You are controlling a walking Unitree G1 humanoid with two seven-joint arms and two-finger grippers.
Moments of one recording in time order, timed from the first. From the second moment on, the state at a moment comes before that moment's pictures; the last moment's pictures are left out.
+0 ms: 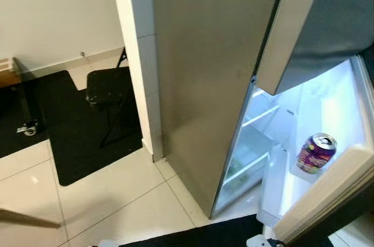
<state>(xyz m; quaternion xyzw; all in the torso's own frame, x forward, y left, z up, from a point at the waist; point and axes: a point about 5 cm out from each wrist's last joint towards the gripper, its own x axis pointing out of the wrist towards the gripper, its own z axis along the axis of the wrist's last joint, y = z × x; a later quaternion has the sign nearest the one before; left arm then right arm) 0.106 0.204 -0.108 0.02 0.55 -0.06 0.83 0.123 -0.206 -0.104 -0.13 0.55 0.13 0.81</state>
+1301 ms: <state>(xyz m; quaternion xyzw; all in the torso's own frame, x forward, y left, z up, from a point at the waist) 0.103 0.209 -0.109 0.02 0.56 -0.03 0.83 0.113 -0.219 -0.104 -0.15 0.58 0.16 0.79</state>
